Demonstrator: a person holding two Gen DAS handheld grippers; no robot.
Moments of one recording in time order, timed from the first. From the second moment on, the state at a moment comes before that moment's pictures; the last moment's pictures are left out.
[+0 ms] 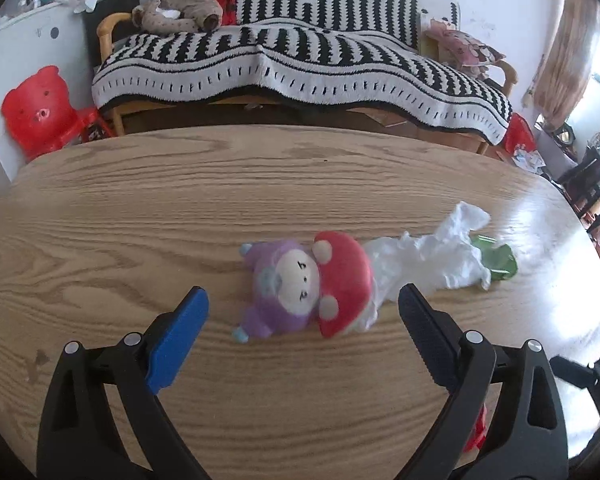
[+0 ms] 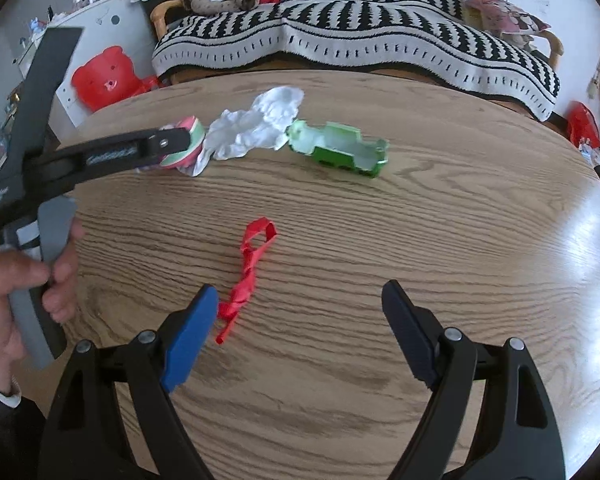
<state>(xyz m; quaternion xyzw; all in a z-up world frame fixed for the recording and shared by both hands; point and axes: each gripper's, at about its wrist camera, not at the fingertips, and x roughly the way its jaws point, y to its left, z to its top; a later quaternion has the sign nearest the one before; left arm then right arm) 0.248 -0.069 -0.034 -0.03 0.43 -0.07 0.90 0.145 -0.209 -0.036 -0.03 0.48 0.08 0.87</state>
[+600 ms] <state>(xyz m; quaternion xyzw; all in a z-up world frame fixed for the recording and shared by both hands) 0.248 -0.072 -0.037 -0.02 0.42 -0.08 0.90 0.164 -0.167 -0.056 -0.07 0.47 0.09 0.87</state>
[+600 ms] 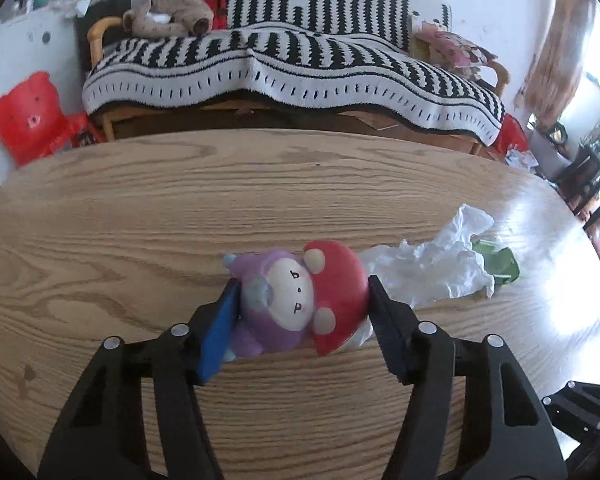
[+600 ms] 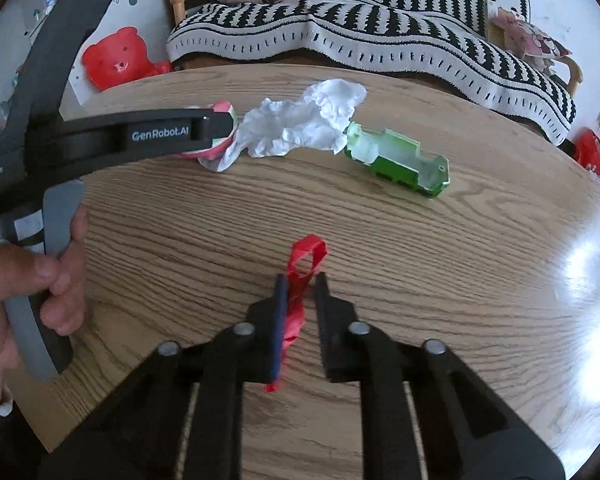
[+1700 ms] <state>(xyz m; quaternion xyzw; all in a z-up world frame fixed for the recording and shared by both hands) 0.176 -0.144 0.032 -0.02 0.37 -0.15 0.91 0.085 -0.323 0.014 0.01 0.42 0.00 0.91</state>
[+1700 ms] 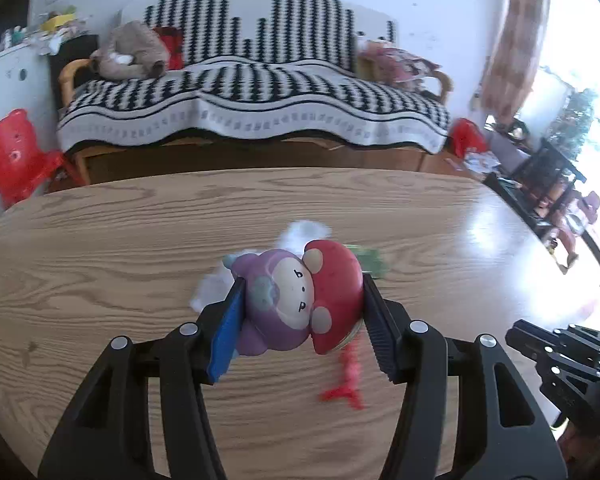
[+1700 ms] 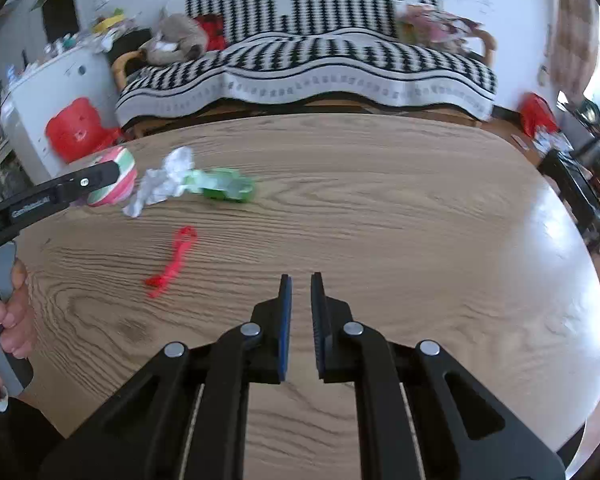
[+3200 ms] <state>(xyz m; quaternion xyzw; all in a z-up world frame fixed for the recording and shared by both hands) 0.169 -0.027 0.028 -0.05 0.39 -0.10 0.91 0.183 -0.186 -0.055 -0.03 0.47 0.06 0.88</state>
